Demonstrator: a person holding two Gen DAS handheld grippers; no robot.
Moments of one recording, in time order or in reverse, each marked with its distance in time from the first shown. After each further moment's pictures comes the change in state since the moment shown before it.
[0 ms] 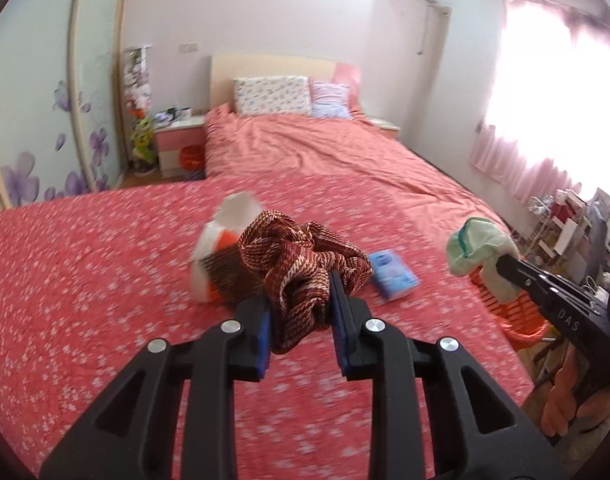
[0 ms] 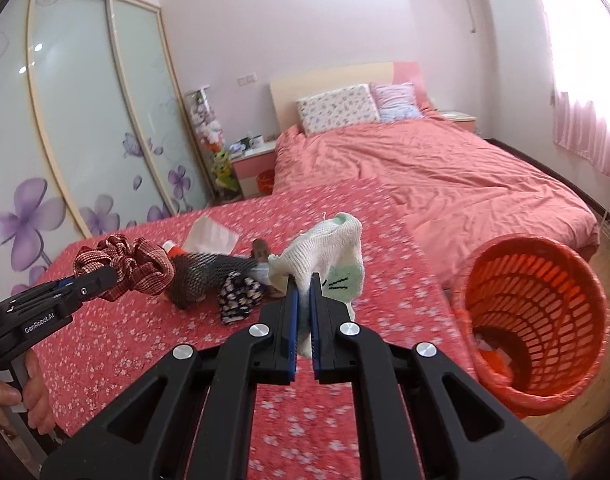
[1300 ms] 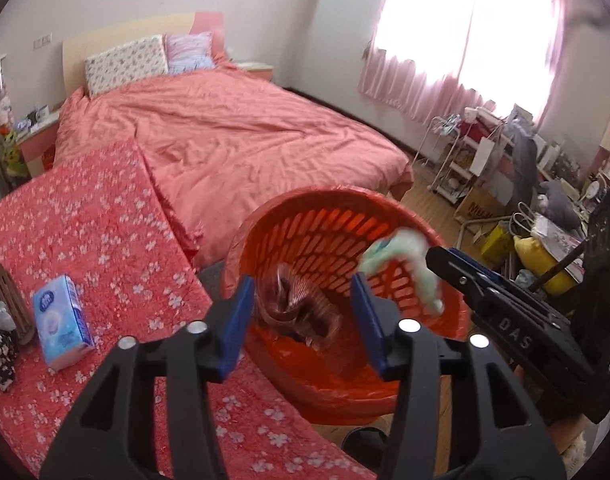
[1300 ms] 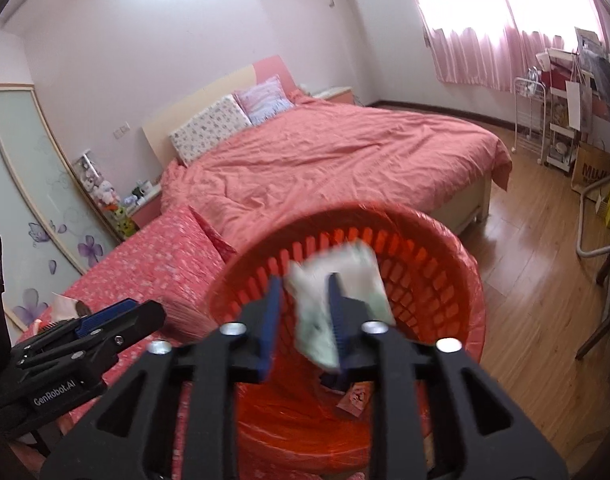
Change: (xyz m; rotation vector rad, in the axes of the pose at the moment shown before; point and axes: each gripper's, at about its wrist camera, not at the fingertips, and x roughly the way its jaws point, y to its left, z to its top) left arm 0.179 -0.284 -0.009 0.212 0.218 -0.338; right arm -0.011 -0.224 -0.028 0.346 -0.019 -0.260
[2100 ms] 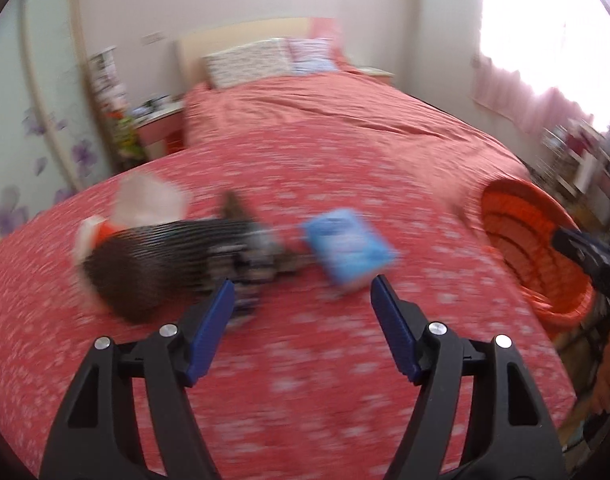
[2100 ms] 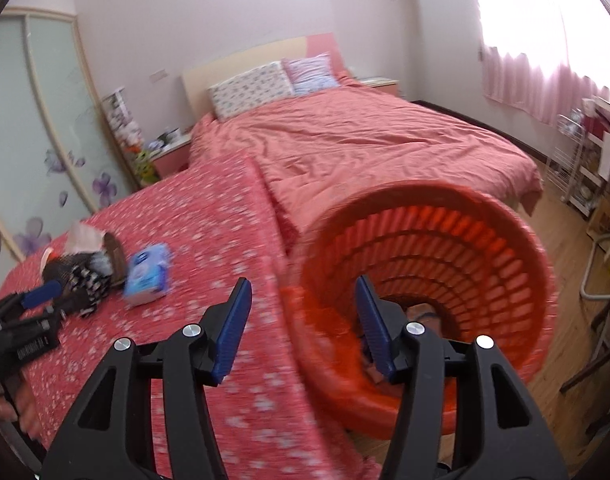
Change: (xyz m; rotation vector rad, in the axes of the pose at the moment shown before) left arm -0.118 0.171 -0.069 -0.120 -0.039 0.437; right arm 0.001 0.105 -0.027 -0.224 0.091 0.049
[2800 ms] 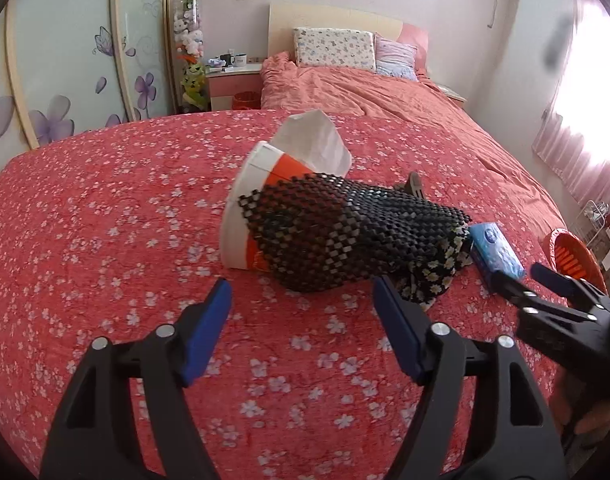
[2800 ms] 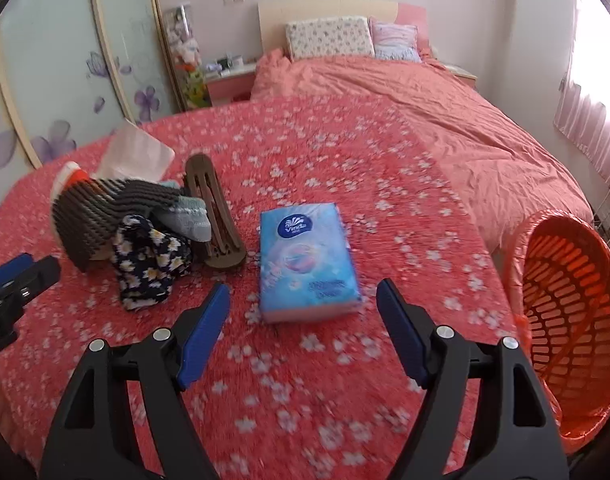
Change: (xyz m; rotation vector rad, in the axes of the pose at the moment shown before) left arm 0.001 0.123 -0.023 -0.258 0.048 0.080; right arm 0.092 0.154 -0.008 -0.260 0.178 0.045
